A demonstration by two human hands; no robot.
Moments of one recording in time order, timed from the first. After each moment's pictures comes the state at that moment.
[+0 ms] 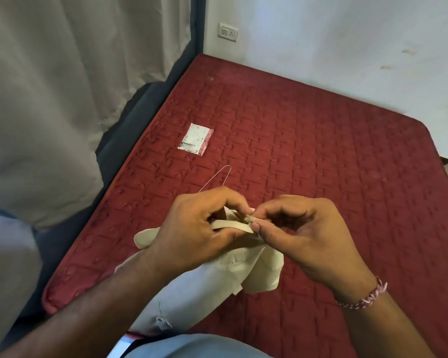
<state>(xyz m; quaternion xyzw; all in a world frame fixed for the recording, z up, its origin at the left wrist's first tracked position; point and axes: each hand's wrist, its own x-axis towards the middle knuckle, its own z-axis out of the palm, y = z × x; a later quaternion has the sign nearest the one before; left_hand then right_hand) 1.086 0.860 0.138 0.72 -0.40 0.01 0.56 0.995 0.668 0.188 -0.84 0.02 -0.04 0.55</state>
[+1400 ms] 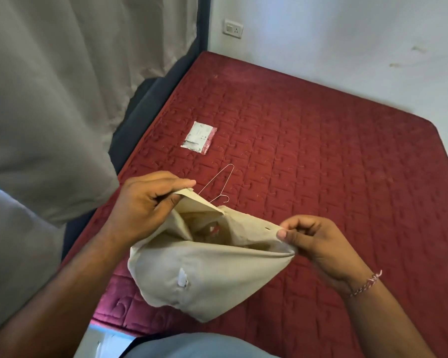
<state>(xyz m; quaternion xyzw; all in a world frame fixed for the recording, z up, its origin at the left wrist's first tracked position) 1.147 0.918 0.097 0.80 -0.38 0.08 0.46 0.992 0.613 0.122 -0.69 0.22 0.08 0.69</state>
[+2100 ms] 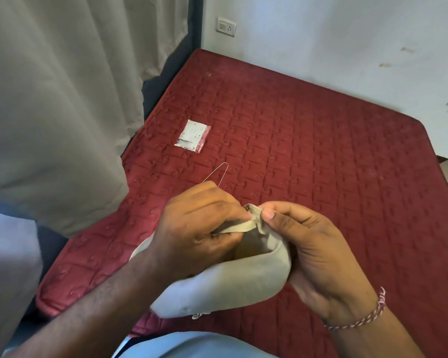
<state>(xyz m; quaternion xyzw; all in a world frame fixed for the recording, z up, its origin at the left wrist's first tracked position) 1.085 0.852 0.139 0.71 -0.47 0.18 0.50 0.986 0.691 0.199 -0.52 0.24 0.01 0.82</state>
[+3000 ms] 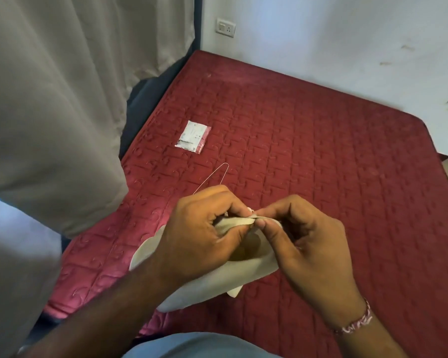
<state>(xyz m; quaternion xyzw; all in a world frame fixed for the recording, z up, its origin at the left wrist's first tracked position) 1.075 0.847 0.141 0.75 -0.39 0.05 0.53 0.978 0.680 0.179 -0.89 0.04 -0.18 0.41</state>
